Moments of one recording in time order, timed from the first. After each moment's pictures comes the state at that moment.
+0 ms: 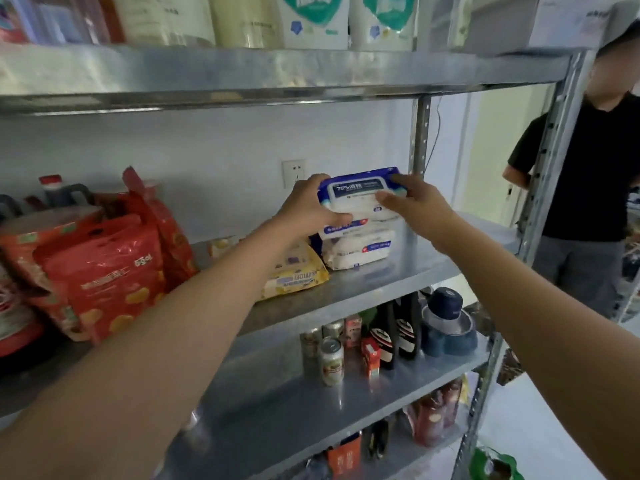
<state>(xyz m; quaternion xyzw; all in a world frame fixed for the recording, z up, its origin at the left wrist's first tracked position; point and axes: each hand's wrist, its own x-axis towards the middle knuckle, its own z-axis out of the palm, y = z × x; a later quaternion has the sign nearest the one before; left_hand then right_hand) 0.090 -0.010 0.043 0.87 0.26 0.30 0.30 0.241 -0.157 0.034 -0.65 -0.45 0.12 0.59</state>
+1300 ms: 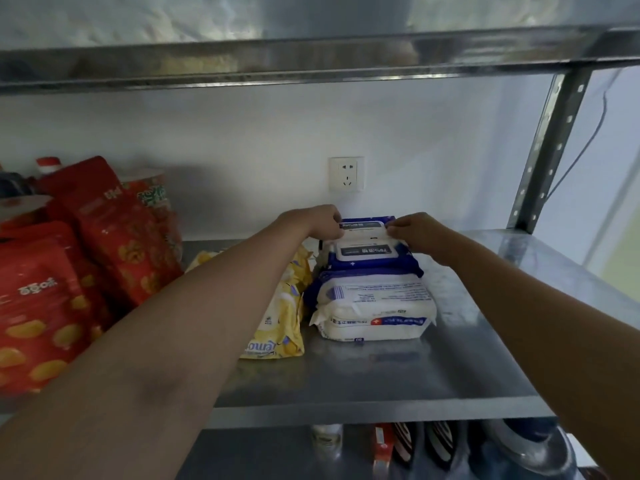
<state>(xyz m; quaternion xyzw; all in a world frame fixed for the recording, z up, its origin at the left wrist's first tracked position) 0.204 0.152 0.019 0.85 0.51 0.03 0.14 0.400 0.079 -0.011 -0.69 -0.55 0.29 0.38</state>
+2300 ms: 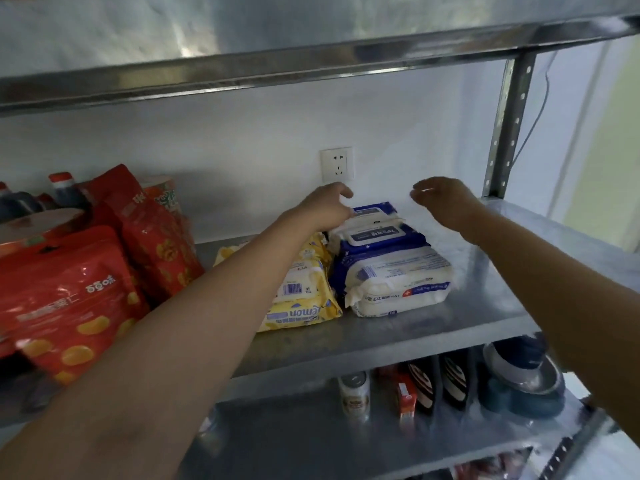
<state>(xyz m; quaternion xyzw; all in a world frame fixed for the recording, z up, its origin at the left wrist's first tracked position) 0.167 0.092 0.032 0.86 0.43 0.18 0.19 0.371 -0.004 0.009 -0.72 -0.49 0.14 0.48</state>
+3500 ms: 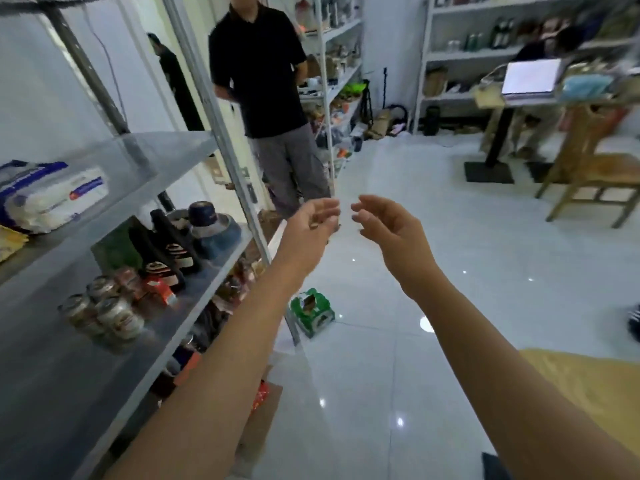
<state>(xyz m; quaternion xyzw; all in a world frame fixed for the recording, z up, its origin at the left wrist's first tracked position) 0.096 -0.436 -0.102 0.79 -0.03 0.07 0.61 0.089 -0.592 -0.117 -0.70 -0.12 -0.07 0.70</state>
